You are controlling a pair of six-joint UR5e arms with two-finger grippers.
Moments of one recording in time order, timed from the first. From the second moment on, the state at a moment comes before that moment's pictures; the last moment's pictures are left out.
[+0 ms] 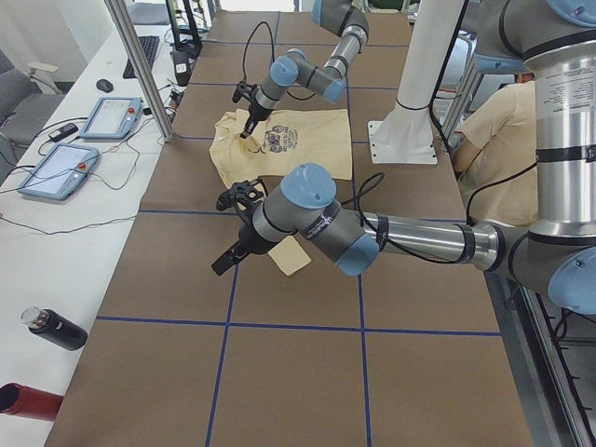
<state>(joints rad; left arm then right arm) -1.64 -1.42 -1.84 -2.20 -2.25 0.19 0.48 -0.18 0.87 -1.41 1.35 1.39</state>
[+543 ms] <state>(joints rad) -1.64 -1.42 -1.84 -2.19 -2.25 0.19 0.52 -0.16 0.88 -1.48 1.46 1.36</state>
